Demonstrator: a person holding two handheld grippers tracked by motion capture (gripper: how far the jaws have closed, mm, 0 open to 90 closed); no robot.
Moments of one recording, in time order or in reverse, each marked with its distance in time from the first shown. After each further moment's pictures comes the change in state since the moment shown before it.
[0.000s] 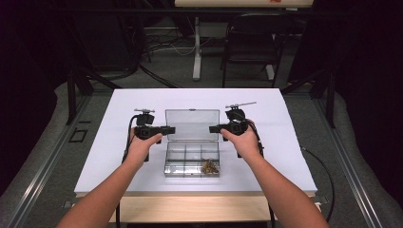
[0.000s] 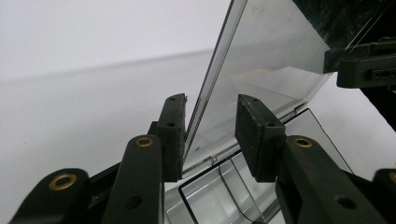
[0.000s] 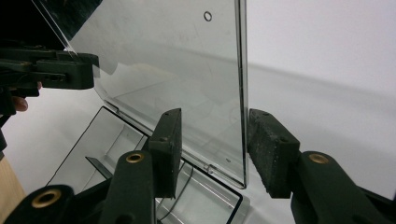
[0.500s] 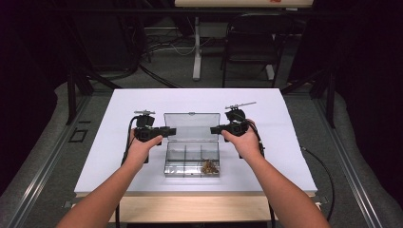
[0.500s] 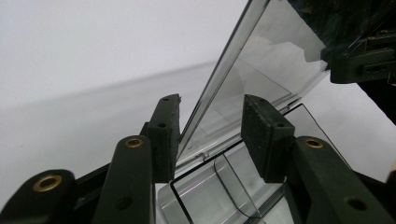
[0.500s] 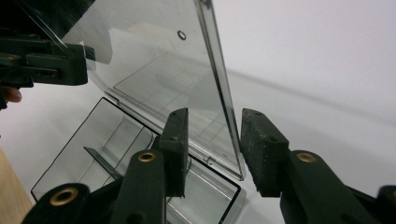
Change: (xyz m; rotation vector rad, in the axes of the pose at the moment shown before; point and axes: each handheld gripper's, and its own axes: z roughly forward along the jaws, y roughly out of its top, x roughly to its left) left arm -0.007 -0.003 -0.004 -0.012 0.003 0.048; right arm 0.003 -0.001 -0.005 0.015 -0.010 -0.040
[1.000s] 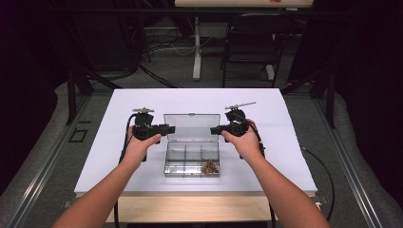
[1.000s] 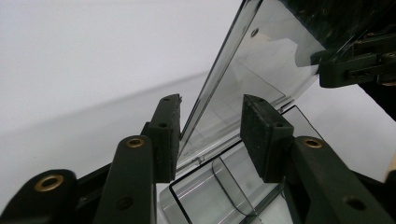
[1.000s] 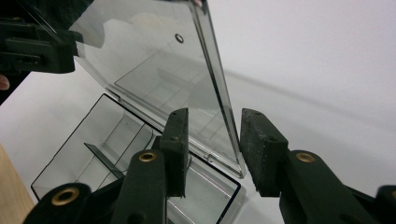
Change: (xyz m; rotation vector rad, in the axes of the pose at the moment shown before) left arm -0.005 0.009 -0.011 -0.007 0.004 0.039; right arm 0.001 -0.001 -0.001 0.002 0.001 -0.015
